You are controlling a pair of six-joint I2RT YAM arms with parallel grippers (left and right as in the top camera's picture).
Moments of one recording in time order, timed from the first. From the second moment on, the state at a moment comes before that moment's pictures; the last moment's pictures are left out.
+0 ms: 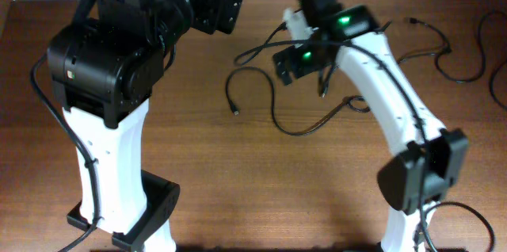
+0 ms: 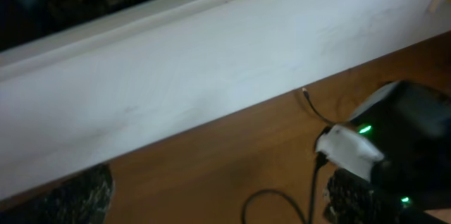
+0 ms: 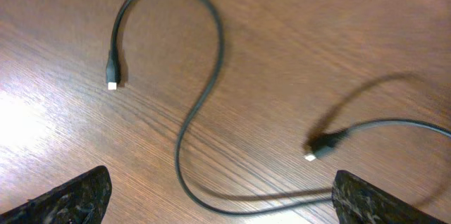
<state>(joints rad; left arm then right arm) -0.41 1.94 2.96 -1.46 -0.14 0.12 0.41 2.05 1.99 -1.18 -0.12 -0.07</state>
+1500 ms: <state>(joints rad) -0.31 1.94 2.84 -1.54 -0.15 0.11 -0.63 1.27 1.63 -1.23 0.32 0.62</state>
